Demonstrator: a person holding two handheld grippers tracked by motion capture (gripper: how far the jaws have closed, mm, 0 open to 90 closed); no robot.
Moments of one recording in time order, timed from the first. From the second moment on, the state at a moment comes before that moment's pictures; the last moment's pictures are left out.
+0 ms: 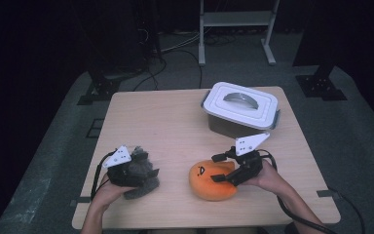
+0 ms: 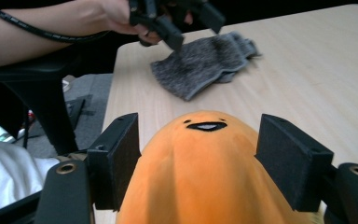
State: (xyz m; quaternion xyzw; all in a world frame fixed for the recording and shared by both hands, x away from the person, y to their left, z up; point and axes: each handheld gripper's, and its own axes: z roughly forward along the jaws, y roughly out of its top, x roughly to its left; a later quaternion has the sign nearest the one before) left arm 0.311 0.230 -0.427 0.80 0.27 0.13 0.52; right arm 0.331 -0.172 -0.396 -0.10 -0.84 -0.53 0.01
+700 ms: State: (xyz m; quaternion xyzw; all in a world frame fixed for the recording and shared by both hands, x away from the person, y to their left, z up) left arm 0.309 0.223 -0.429 0.80 0.25 0.14 0.53; right arm 0.363 -0.210 -0.359 -0.15 -0.84 -0.51 -0.05
